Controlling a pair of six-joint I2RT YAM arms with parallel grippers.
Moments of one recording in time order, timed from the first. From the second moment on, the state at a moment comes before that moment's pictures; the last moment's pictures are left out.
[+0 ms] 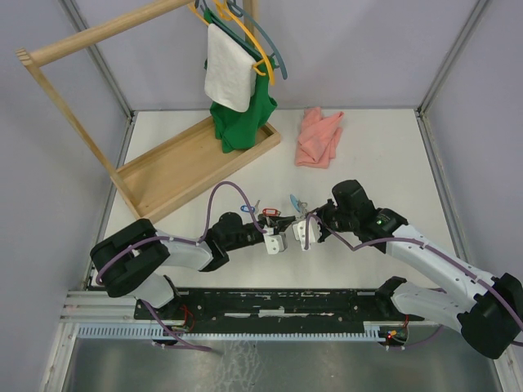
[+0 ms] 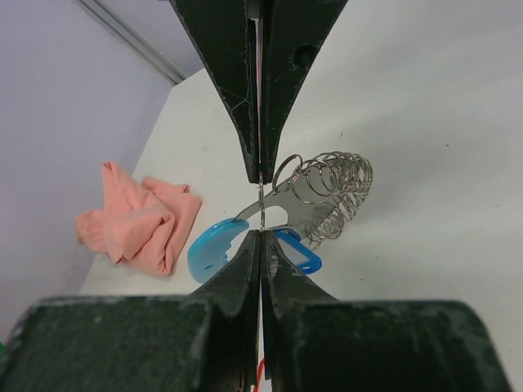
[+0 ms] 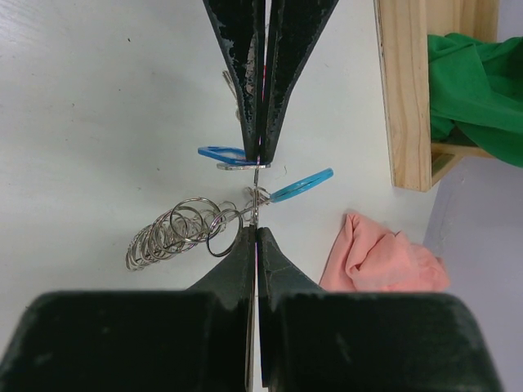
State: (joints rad) left arm -0.94 1.51 0.40 1.08 0.34 0.70; right arm 0.67 1.04 0.72 -0.42 -0.39 -1.28
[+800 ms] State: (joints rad) left arm -0.95 1.51 0.42 1.05 0.34 0.70; right arm 0.67 1.04 0.72 -0.42 -0.37 -1.26
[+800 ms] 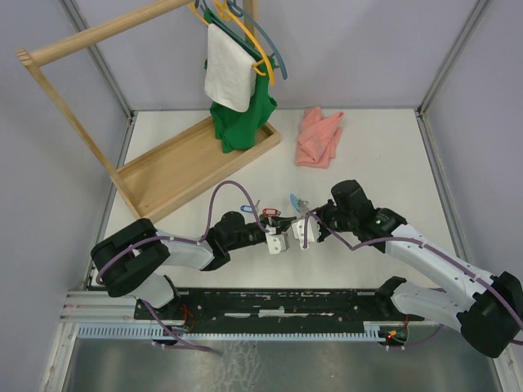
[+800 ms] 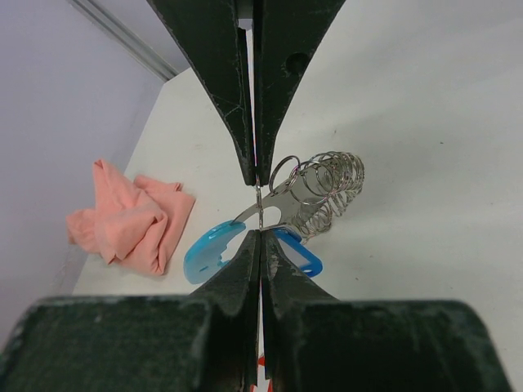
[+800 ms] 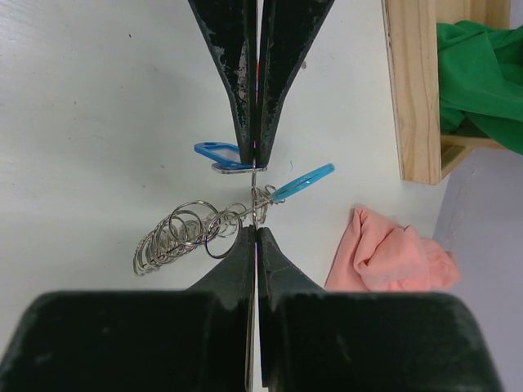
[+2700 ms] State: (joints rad) left arm -0.98 1.48 0.42 0.97 0.40 0.64; right arm 0.74 1.11 0.76 -0.47 -0.38 -1.28
